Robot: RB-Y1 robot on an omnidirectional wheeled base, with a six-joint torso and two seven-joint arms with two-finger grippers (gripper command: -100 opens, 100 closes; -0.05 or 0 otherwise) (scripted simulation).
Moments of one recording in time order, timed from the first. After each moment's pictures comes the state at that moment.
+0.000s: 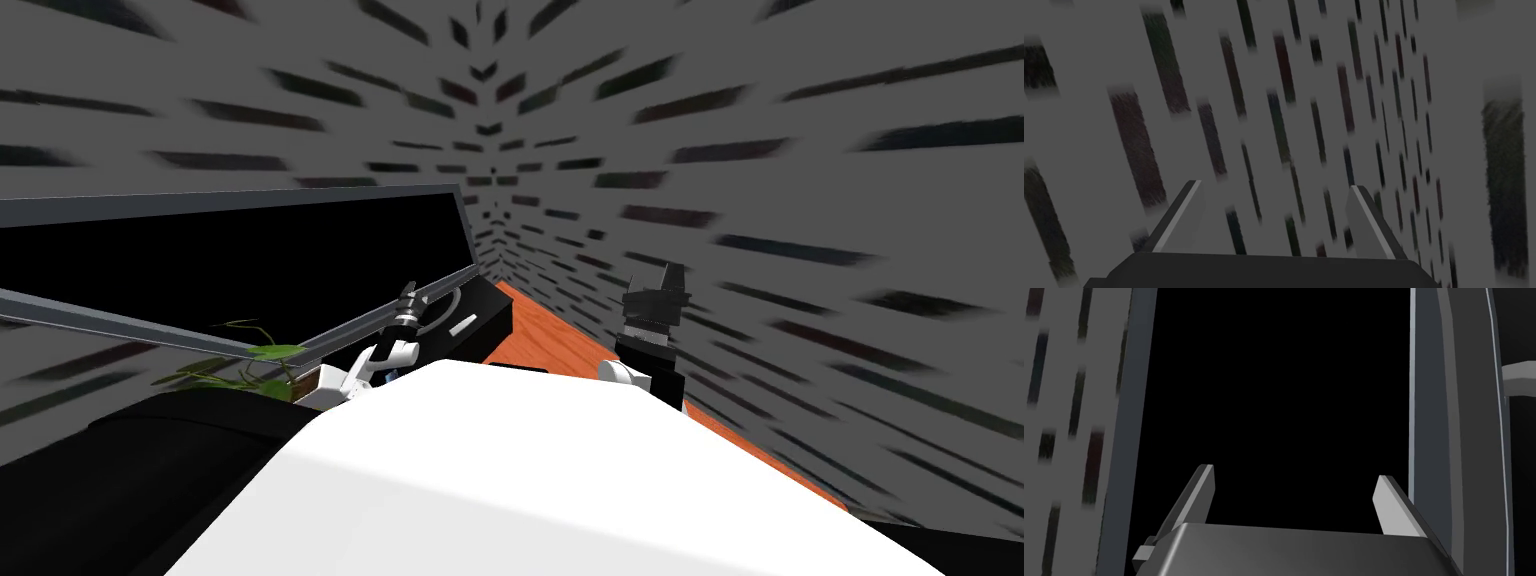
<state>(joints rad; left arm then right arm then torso) 0.46 0.29 0.32 -1.94 0.09 -0.04 0.27 0.53 0.03 -0.01 -2.33 -0.08 -0.41 0.09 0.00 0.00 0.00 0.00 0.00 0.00</state>
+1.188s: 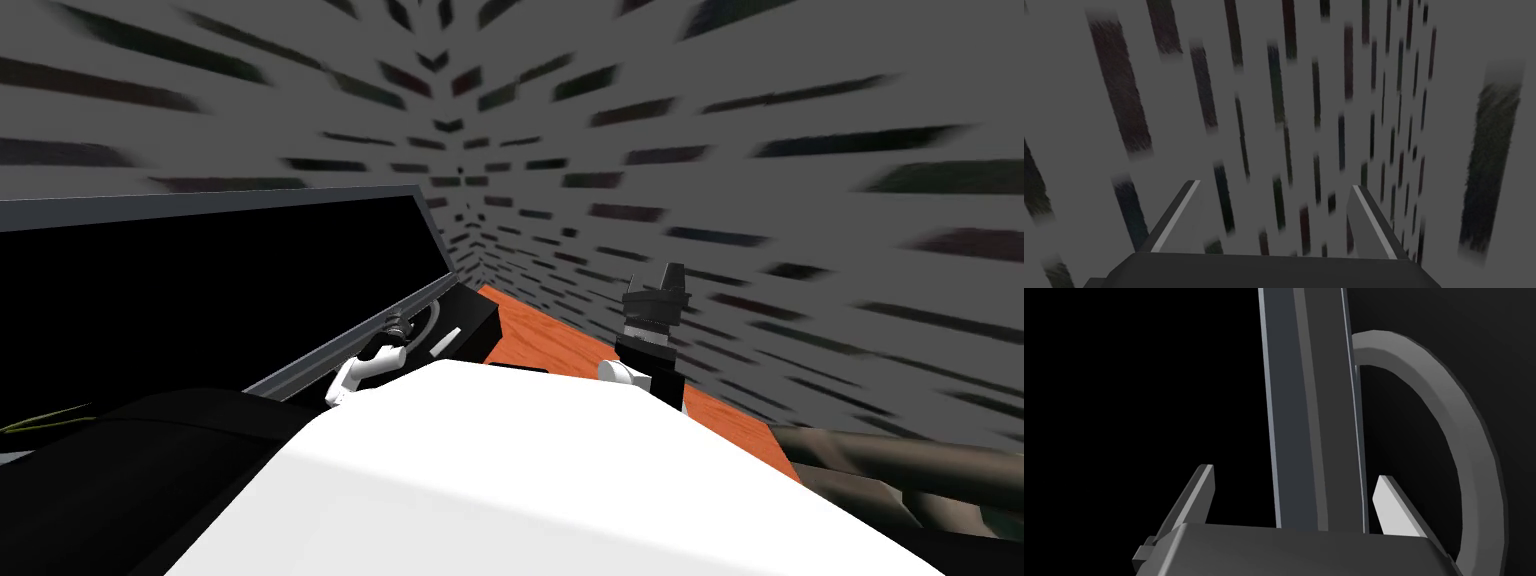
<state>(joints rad) 0.43 0.29 0.47 -1.75 0.16 0.32 0.33 0.53 0.03 -0.01 -2.33 -0.08 -0.41 0.09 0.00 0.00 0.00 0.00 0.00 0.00</state>
